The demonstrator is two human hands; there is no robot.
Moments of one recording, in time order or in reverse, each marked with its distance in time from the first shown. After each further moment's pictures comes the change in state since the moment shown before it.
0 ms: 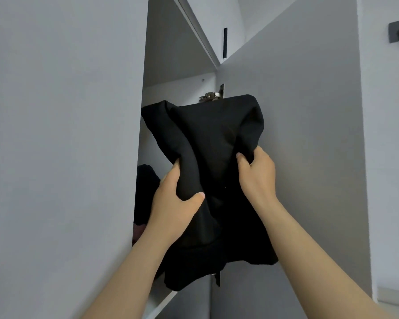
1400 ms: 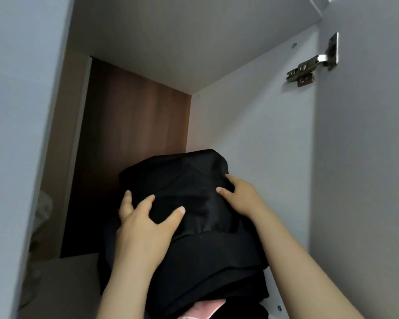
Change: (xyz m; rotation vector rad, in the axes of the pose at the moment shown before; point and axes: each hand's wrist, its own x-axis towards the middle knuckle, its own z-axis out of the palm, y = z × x) left_hand 0.085 -0.114 -0.032 0.558 0.538 -0.525; right_hand 0.080 0.101 0.280 0.108 -0.890 -0.057
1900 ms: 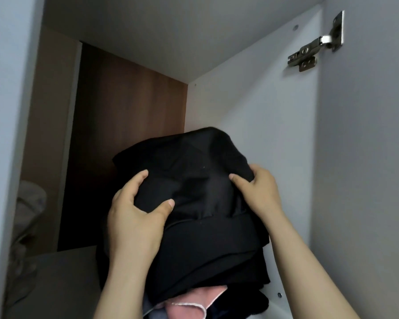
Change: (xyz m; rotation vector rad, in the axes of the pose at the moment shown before) left_hand 0.003 -0.009 0.003 -0.313 0.200 0.181; right_hand -0.031 0.007 -0.008 0.179 0.392 -0.021
